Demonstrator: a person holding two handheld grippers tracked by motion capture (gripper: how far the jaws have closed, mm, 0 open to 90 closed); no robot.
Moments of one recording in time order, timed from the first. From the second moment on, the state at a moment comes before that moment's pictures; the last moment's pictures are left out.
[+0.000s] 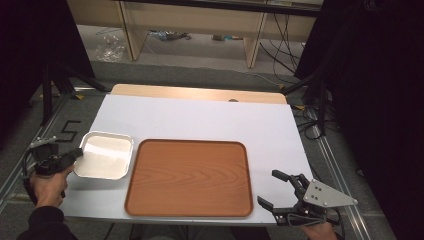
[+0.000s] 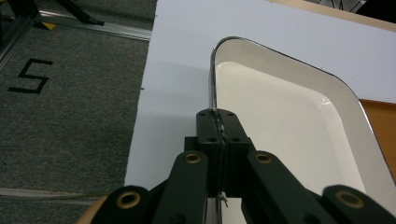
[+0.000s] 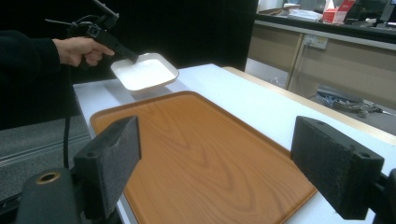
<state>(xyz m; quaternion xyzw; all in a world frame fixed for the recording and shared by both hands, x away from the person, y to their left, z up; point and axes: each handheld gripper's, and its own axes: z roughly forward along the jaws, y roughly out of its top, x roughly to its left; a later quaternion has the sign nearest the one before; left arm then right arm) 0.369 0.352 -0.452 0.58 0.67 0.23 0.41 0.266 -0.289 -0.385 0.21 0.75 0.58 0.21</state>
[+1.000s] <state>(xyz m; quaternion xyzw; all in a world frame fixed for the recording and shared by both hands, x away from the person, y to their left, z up) 0.387 0.248 -0.436 0.68 0.56 0.14 0.45 0.265 -0.290 -0.385 0.22 0.75 0.58 0.21</state>
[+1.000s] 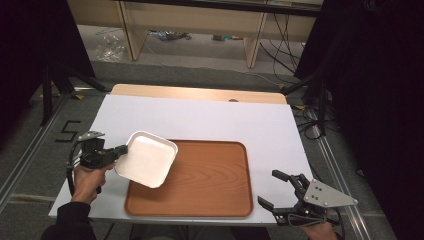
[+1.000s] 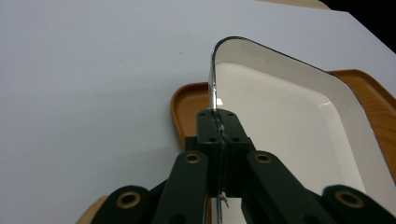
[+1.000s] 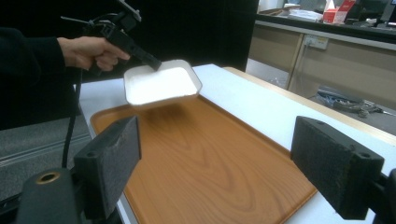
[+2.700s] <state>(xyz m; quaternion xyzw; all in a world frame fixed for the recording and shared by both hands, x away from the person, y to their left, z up) 0.415 0.158 -0.467 0.85 0.29 0.25 0.36 0.265 -0.289 -0.386 0.21 0.75 0.59 0.21</state>
